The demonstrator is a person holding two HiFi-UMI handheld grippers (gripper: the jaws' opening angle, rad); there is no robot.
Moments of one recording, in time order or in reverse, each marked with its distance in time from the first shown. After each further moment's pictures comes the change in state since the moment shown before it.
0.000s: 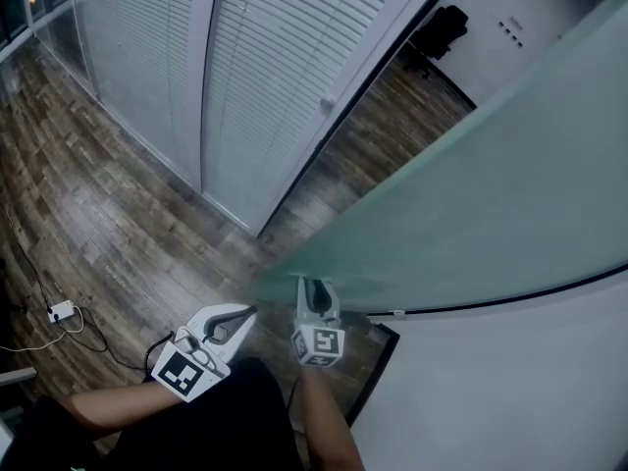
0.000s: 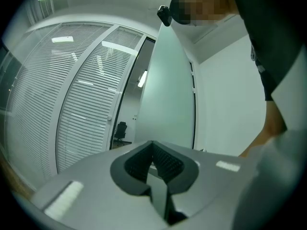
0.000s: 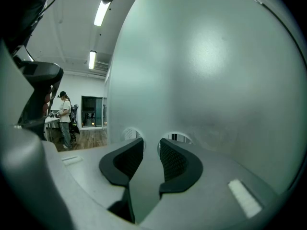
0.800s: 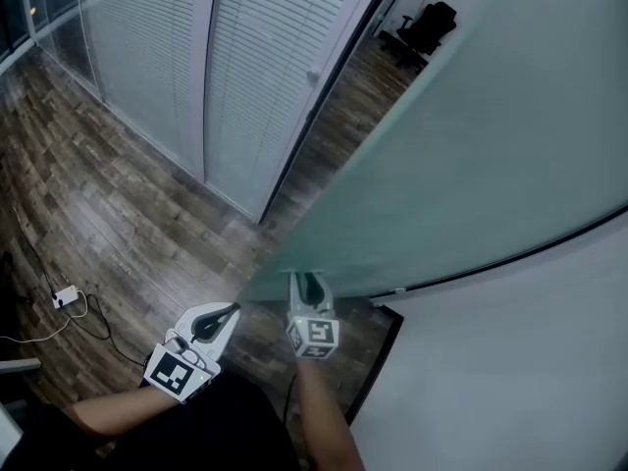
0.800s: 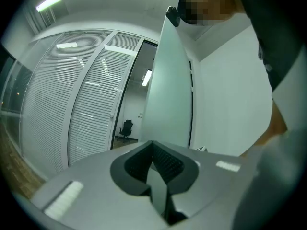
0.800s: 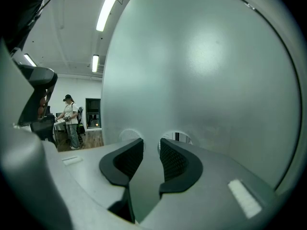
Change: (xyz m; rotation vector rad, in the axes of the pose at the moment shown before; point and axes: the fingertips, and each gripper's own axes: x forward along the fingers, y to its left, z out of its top) left arm -0.088 -0.080 -0.001 -0.004 0.026 0.086; right arm -0.097 0.040 -0.013 0.019 0.000 0.030
